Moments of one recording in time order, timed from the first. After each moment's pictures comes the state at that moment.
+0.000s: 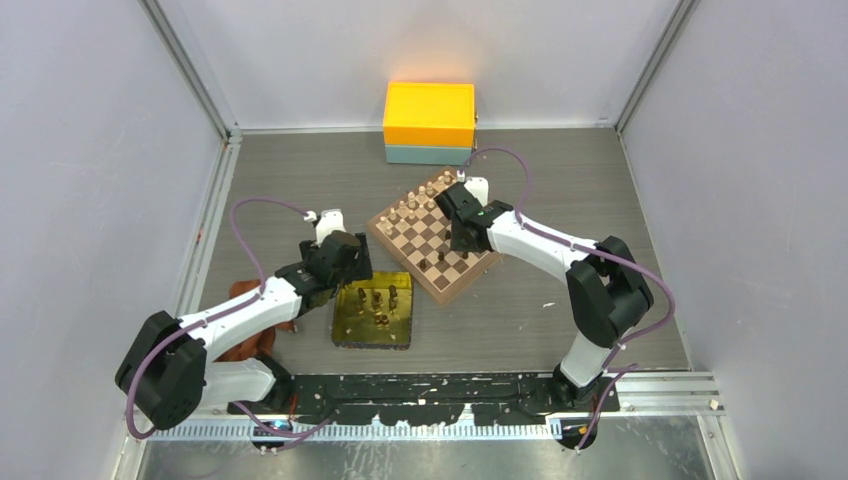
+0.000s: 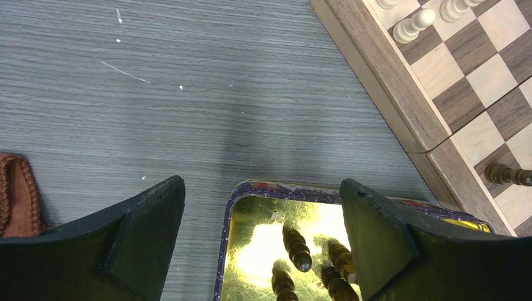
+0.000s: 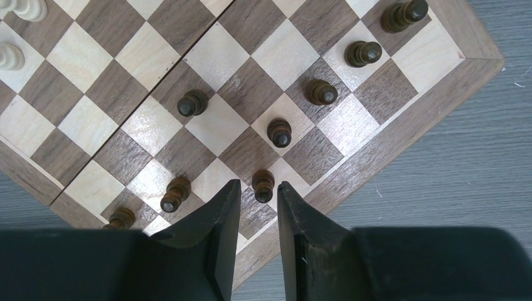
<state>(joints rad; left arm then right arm) -0.65 1.21 0.63 -0.22 -0.50 -0.60 0.67 1.69 1.19 -0.57 0.40 0.61</state>
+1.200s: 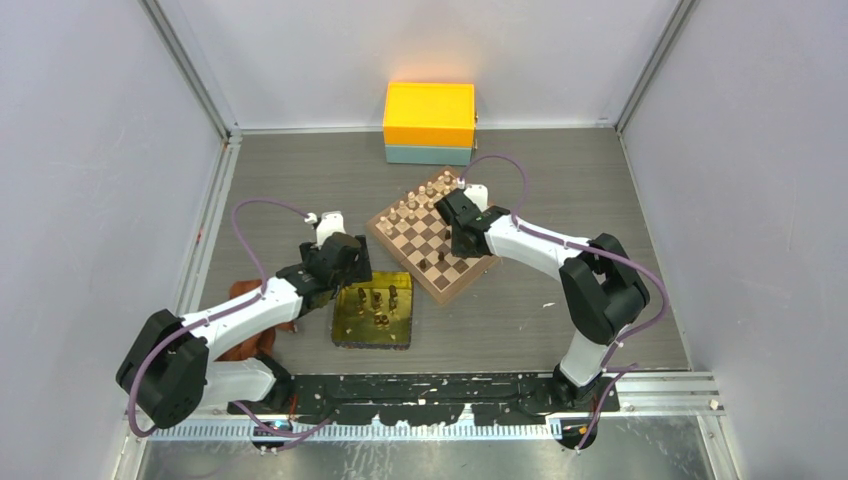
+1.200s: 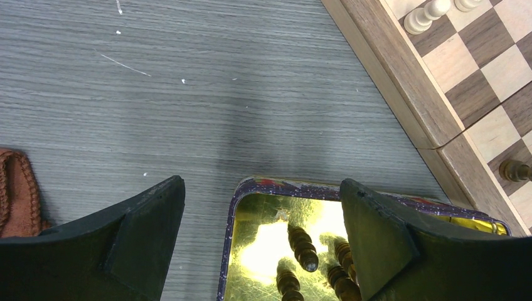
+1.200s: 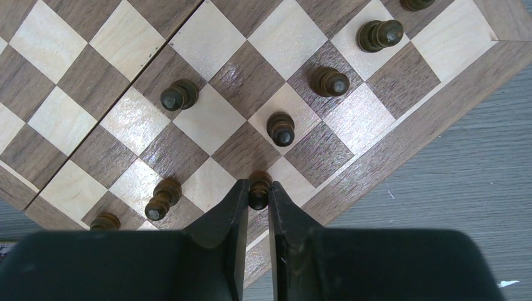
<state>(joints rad) -0.65 1.22 0.62 -0.22 -0.50 -0.60 0.67 1.72 1.15 -0.52 0.38 0.63</state>
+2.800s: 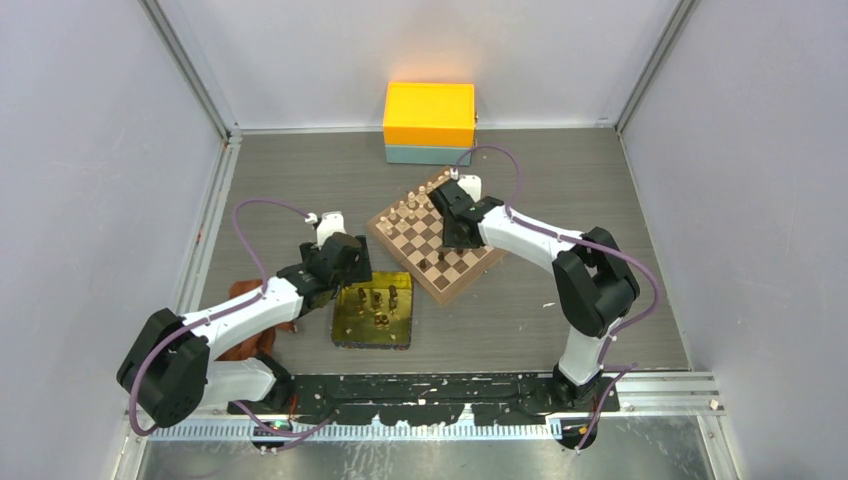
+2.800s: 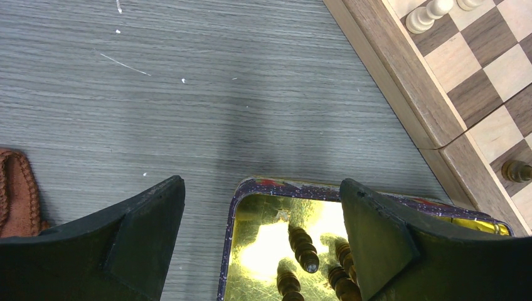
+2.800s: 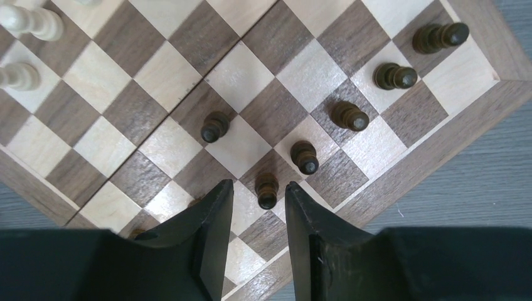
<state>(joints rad) -0.65 1.22 0.62 -0.22 -0.50 -0.60 0.67 1.78 1.24 -0.54 0.38 0.62</state>
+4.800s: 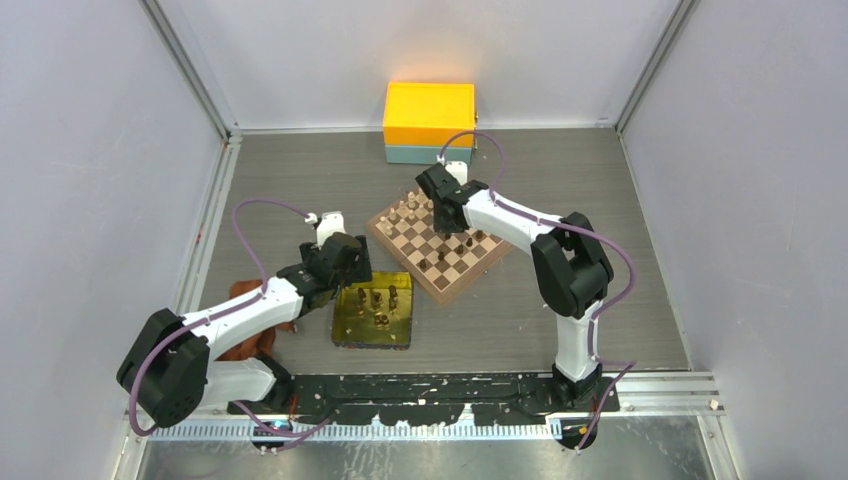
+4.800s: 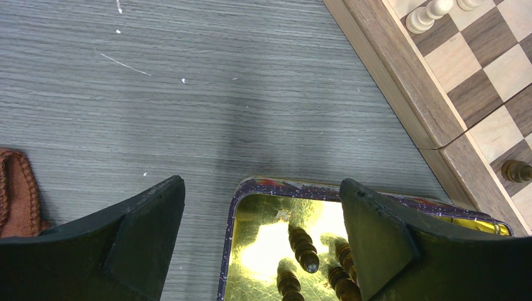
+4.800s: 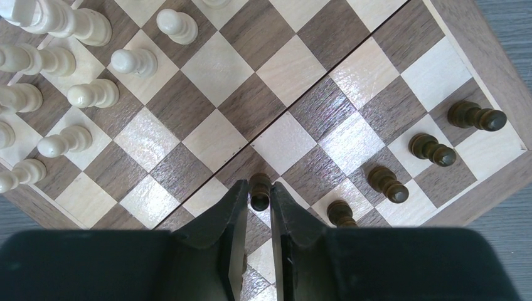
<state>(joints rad) -0.65 1.22 0.62 -0.22 -0.50 -0.60 0.65 1.94 1.47 -0.58 0.37 0.58</state>
